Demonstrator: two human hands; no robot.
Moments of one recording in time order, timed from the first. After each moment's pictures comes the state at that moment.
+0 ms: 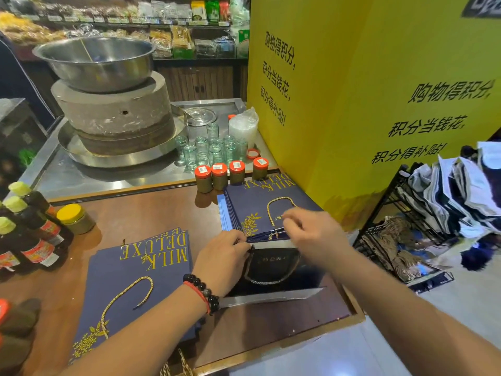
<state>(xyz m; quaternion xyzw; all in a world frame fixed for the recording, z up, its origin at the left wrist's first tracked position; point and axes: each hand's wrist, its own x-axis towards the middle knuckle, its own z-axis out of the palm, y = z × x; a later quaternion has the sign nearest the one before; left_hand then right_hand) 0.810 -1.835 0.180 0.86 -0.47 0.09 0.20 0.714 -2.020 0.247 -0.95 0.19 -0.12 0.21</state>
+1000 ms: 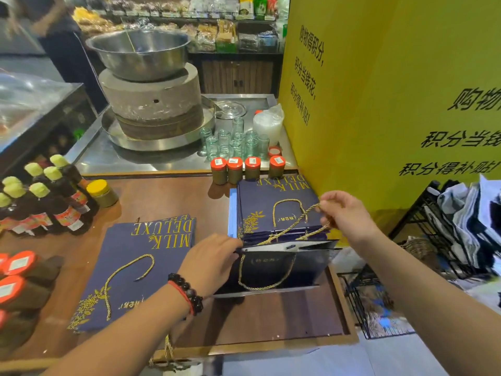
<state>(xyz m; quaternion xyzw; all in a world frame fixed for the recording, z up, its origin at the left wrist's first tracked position) 0.780 -1.848 0.184 0.89 -0.41 0.06 0.18 0.722 -2.135 0.245 -0.75 0.25 -0.09 0.60</state>
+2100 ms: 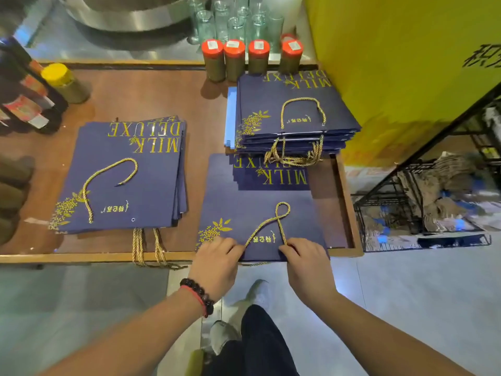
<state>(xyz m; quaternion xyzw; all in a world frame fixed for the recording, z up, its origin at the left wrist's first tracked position) 0.655 -1.833 -0.012 0.92 -0.37 -0.09 0.11 0.568 -2.050 -0.030 -0.99 0.01 -0.04 0.14</state>
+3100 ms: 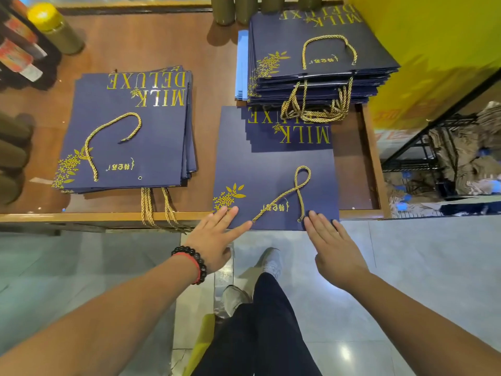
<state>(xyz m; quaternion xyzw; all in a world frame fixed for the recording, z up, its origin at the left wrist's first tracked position) 0.643 -1.775 -0.077 0.88 -0.39 -0.26 -0.04 0.513 -2.062 -0.091 -0.99 -0.02 0.16 0.00</state>
